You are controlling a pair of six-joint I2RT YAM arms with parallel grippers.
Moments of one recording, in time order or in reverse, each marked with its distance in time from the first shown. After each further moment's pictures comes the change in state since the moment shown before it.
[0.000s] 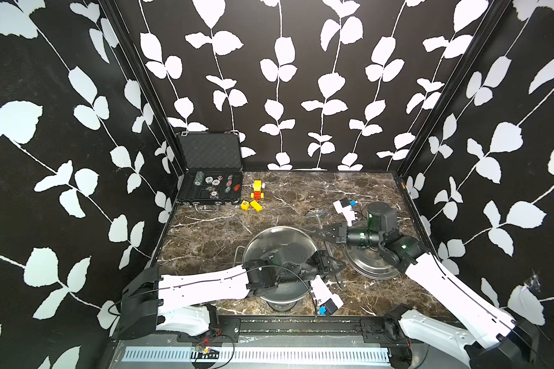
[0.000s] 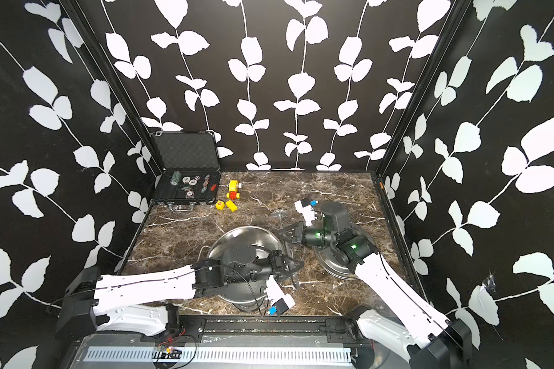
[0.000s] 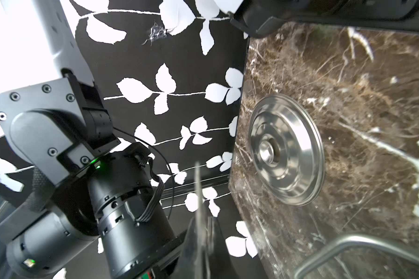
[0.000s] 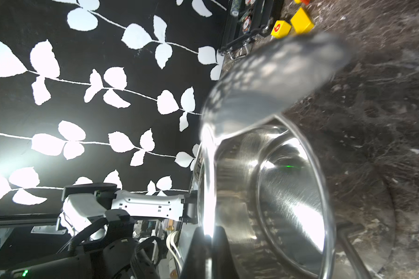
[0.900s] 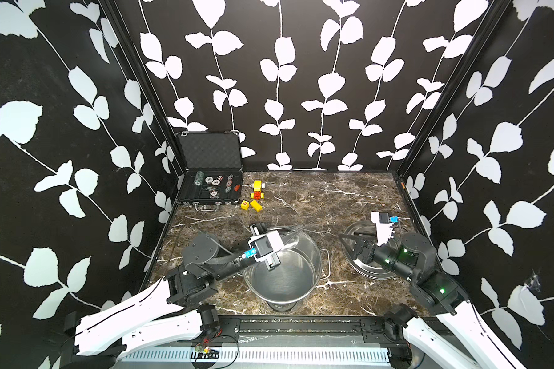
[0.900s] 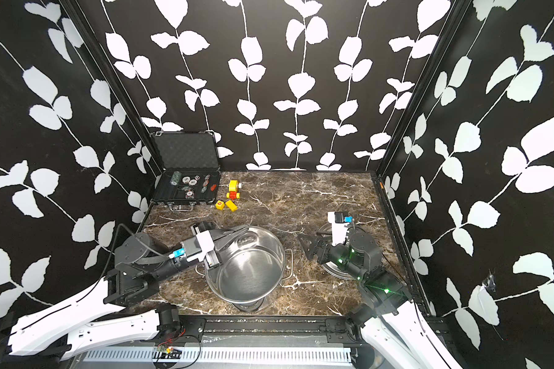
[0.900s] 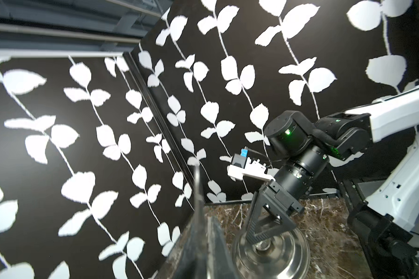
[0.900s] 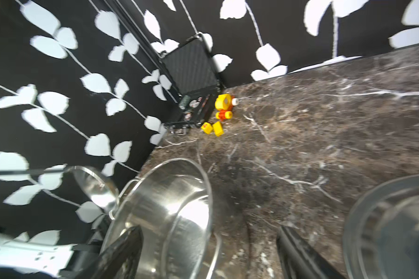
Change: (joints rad) left arm 0.127 -0.480 0.074 -0.125 -0.069 -1.249; right arm 0.008 -0.435 -0.170 -0.143 0.541 -0.396
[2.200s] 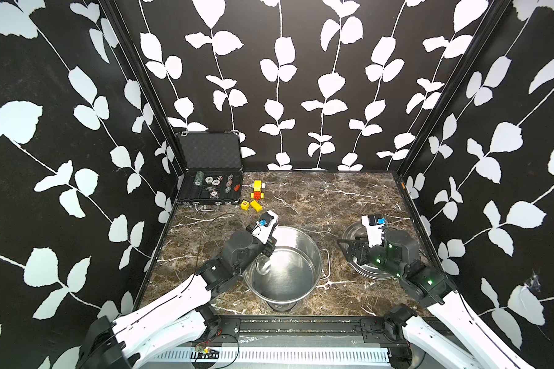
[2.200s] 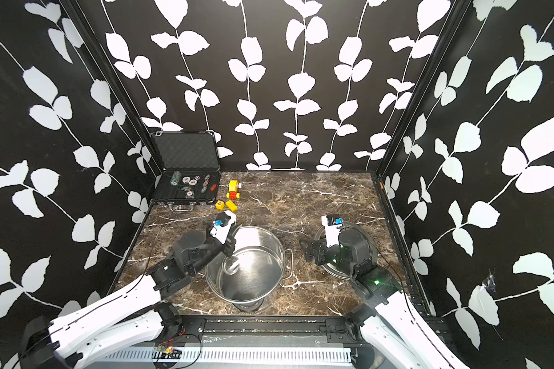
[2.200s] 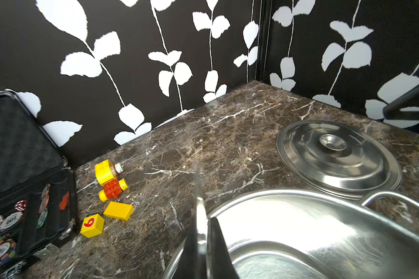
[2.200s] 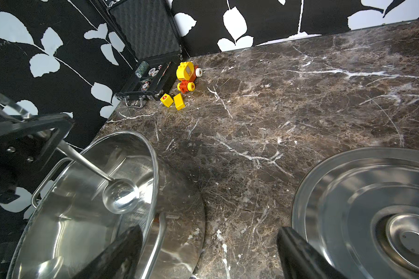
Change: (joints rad) left arm 0.331 0.141 -0.343 0.063 -0.210 -0.326; right arm 0.000 0.063 -0.036 -0.061 0.077 -0.119
